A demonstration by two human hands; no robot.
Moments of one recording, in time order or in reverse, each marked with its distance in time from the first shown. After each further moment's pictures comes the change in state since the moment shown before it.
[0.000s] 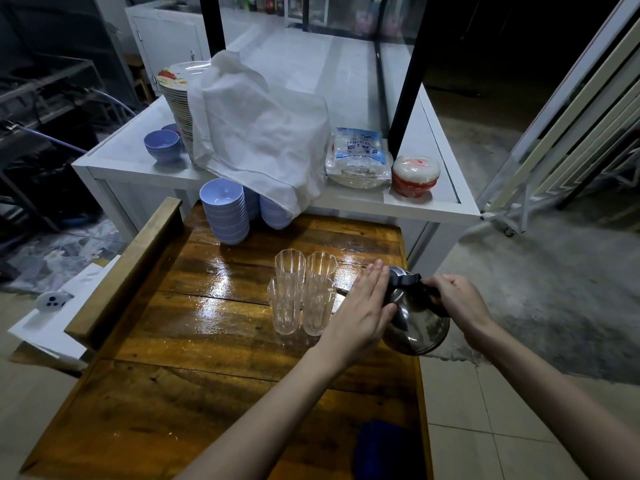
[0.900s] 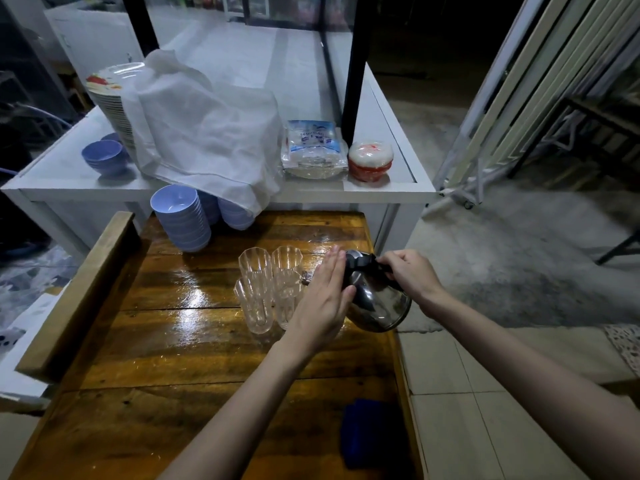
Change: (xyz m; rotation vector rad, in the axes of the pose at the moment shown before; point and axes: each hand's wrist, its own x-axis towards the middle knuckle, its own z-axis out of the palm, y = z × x) left_hand -0.004 -0.003 -0.002 -0.034 -0.003 -0.022; right_hand 0.003 0.001 0.005 -0.071 0.038 -0.049
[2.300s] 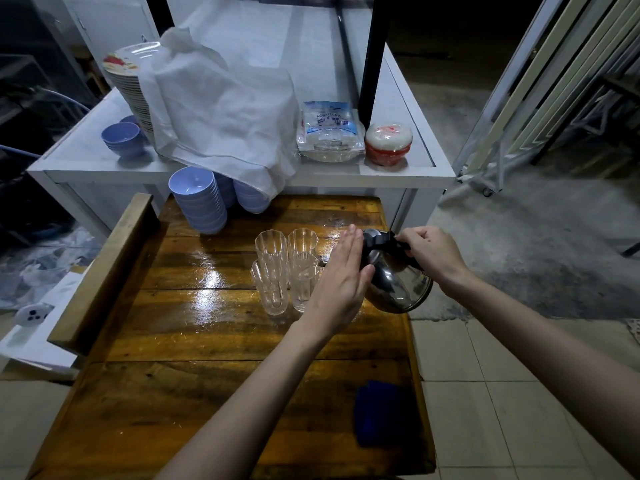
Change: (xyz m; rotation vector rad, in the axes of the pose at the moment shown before) left_hand 0.000 0.010 -0.006 -0.061 0.029 -0.025; right_hand 0.001 -0.008 -0.003 -0.040 0.042 -0.101
